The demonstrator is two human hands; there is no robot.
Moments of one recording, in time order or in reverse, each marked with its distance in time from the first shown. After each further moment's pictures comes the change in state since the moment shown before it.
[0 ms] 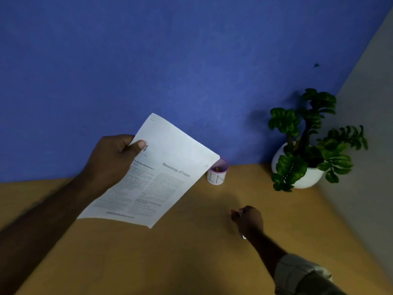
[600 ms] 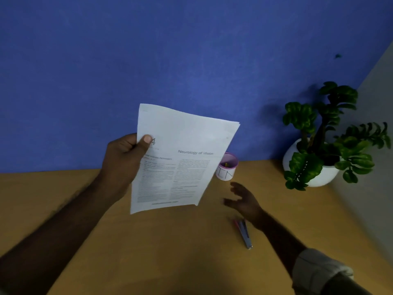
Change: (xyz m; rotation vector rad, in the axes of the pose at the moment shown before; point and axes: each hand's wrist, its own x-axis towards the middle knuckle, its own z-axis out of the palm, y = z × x) left_hand -0.010 -0.015 0.019 -0.457 0.066 -0.069; right_hand -0.017 -0.057 -0.023 0.326 -0.409 -0.230
